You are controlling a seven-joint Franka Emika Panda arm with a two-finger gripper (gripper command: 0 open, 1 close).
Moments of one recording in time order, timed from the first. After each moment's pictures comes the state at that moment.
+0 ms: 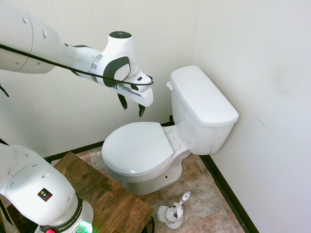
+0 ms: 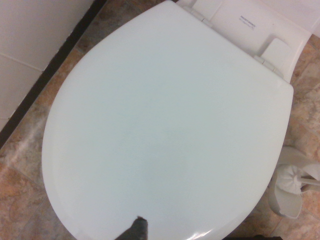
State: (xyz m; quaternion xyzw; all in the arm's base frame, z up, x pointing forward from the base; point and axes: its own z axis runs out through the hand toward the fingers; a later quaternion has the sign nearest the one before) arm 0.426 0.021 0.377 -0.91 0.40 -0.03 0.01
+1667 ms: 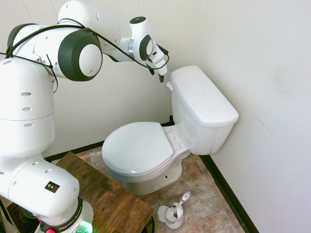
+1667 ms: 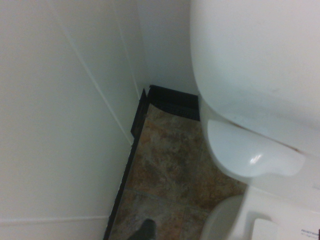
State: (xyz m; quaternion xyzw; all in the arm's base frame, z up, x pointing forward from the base) arm 0.694 0.092 0.352 -0.81 0.56 -0.17 0.05
